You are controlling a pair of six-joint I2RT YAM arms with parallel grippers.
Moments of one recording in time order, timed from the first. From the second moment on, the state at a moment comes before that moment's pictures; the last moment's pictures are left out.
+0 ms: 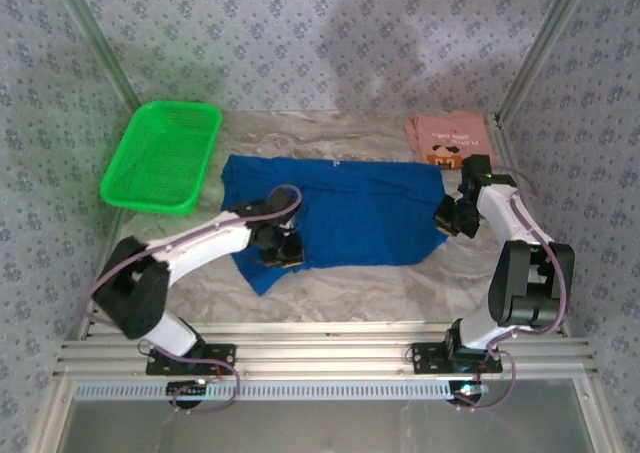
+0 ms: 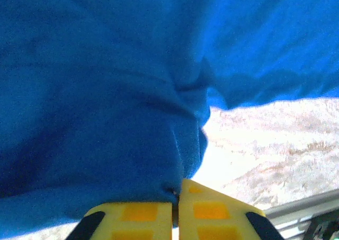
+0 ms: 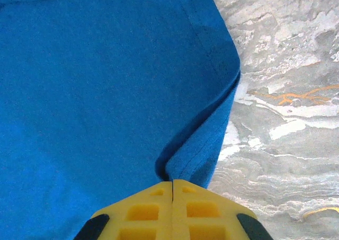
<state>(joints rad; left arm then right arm) -0.73 1.61 1.06 -0.71 0.25 -0.83 -0.08 1.52 1.07 -0.92 -0.15 0.45</state>
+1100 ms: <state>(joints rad) -0.66 0.75 0.31 -0.47 0.08 -1.41 -0.08 1.59 1.10 -0.92 -0.20 0.37</state>
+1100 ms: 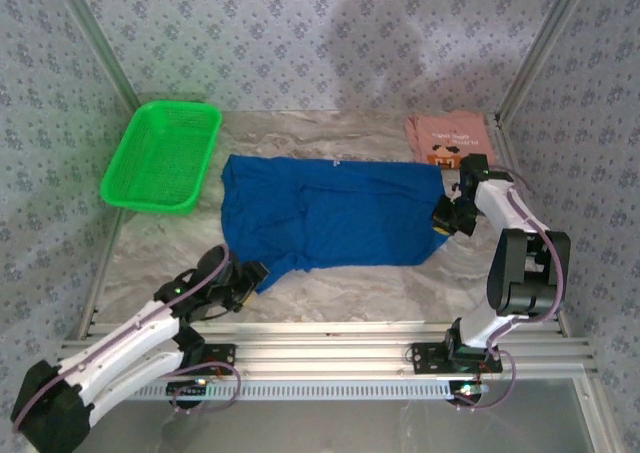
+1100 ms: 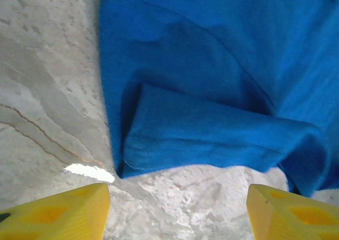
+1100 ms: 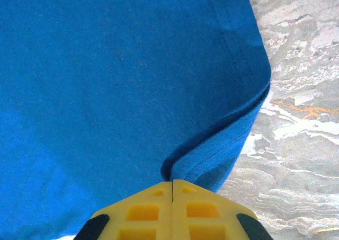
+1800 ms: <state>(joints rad) -0.63 0.93 0.31 -0.32 0.06 -1.48 -0.09 1.59 1.10 -0.92 -0.21 0.36</state>
